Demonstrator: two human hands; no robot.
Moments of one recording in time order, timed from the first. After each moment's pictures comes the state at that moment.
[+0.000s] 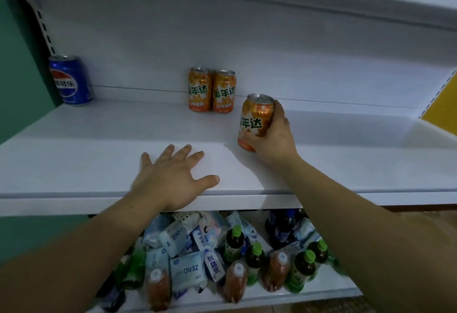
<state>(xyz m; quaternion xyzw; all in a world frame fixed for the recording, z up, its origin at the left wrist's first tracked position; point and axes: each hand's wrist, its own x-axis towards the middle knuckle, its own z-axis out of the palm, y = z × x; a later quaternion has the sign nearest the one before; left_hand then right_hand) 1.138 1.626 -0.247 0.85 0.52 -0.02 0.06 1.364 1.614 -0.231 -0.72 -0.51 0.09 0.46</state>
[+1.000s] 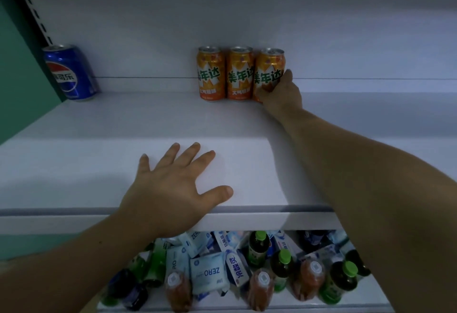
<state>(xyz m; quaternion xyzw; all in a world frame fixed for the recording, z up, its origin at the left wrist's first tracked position) 1.137 1.622 -0.247 0.85 0.53 -0.02 0.06 1.403 1.753 -0.241 -0.75 -0.47 0.10 0.45</state>
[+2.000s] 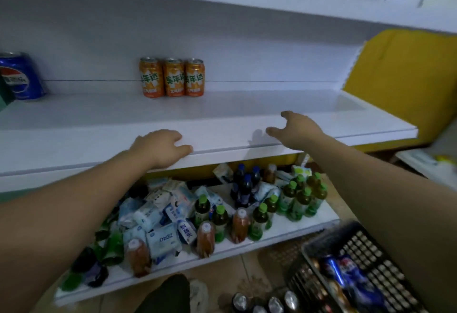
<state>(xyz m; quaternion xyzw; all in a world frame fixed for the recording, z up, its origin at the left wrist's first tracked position) 1.176 1.588 -0.222 0.87 0.47 0.01 0.12 1.451 1.446 -0.186 -0.88 -0.46 0.05 0.12</state>
